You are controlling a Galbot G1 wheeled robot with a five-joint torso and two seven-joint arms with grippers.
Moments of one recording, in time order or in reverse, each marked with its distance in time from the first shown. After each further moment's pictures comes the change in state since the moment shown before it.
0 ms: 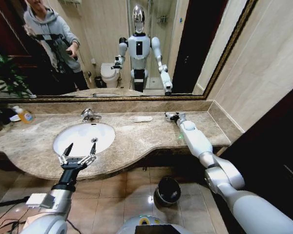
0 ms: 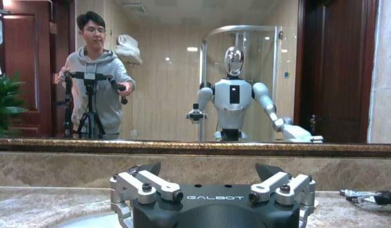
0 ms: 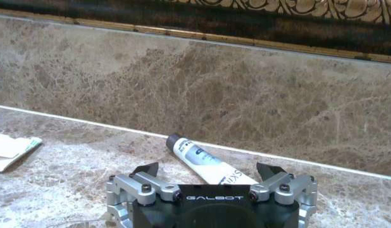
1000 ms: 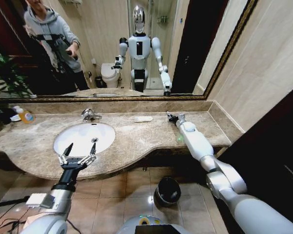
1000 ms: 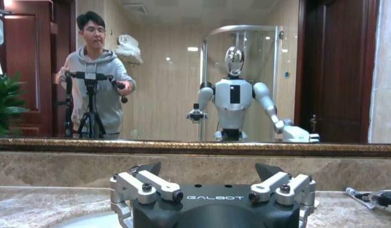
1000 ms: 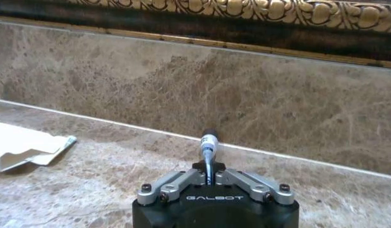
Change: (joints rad) left arm 0.000 0.000 0.000 0.000 0.000 0.000 0.000; right arm -0.092 -0.043 -0.022 0.186 0.047 -0.063 0.003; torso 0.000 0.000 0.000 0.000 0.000
